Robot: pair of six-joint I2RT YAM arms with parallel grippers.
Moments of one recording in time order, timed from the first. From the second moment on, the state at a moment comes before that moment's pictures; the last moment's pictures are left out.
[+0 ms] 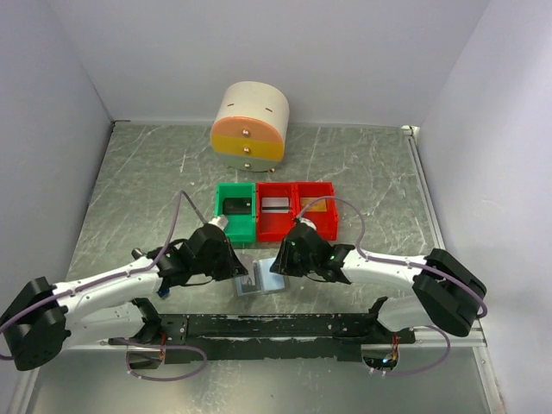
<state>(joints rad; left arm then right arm) -0.90 1.06 0.49 -0.20 0.06 -1.07 0.92 1.34 0.53 -0.04 -0.02 0.97</state>
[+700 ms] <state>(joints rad) -0.90 0.79 0.55 -0.44 -0.16 -1.04 0.92 1.53 0.64 0.05 -0.18 0.89</state>
